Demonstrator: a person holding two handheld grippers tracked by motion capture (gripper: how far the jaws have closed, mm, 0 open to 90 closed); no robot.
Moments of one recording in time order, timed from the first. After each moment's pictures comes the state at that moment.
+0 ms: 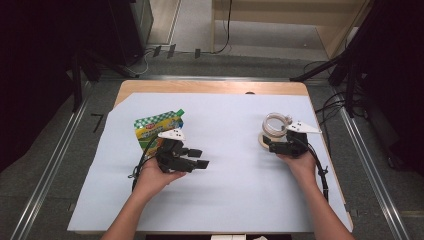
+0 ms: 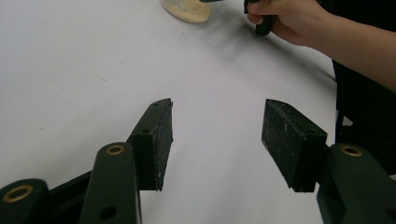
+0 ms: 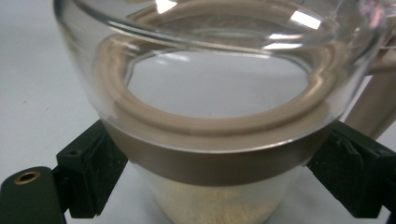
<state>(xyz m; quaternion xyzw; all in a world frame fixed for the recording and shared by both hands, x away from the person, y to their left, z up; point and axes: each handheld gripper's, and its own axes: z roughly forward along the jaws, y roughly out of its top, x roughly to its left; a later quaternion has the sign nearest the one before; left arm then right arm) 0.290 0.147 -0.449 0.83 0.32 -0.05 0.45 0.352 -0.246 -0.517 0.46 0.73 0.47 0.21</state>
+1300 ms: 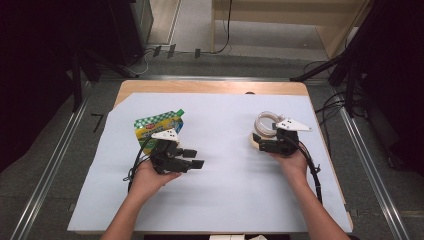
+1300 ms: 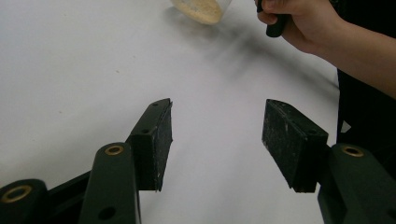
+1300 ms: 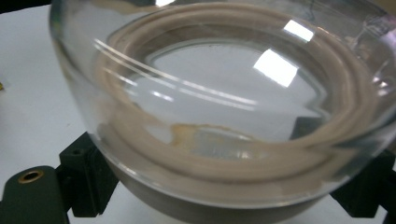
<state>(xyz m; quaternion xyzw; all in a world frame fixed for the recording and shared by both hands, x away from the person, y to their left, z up) 0.286 0.160 -0.447 0.82 0.34 -0.05 0.45 0.344 -0.211 -0.494 0.44 0.73 0.48 0.21</state>
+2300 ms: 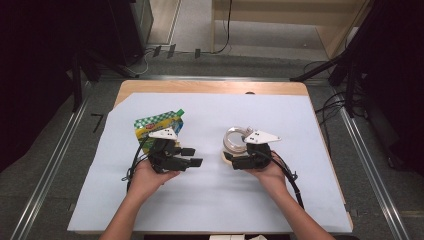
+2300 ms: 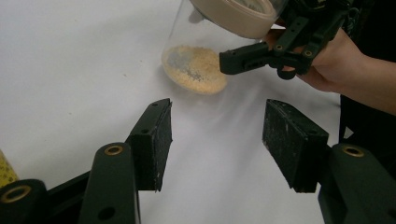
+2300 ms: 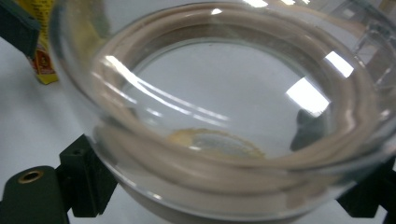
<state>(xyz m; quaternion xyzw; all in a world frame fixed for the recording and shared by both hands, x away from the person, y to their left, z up) 0.287 0.163 -0.445 0.82 0.34 -0.04 0.46 0.306 -0.134 -0.492 0.35 0.79 0.48 0.15</state>
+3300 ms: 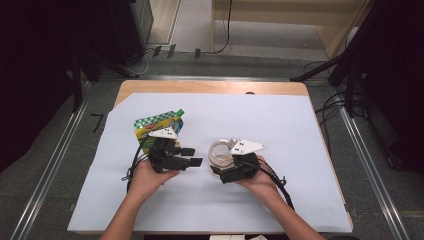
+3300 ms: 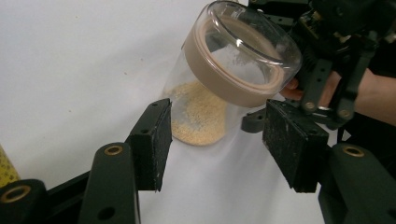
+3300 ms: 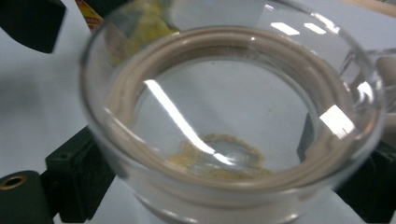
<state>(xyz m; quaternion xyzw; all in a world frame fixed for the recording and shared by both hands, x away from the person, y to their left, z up) 0.288 0.163 -0.446 0.82 0.35 -0.05 0.46 0.283 -0.103 -0.493 0.29 0.82 0.48 0.11</state>
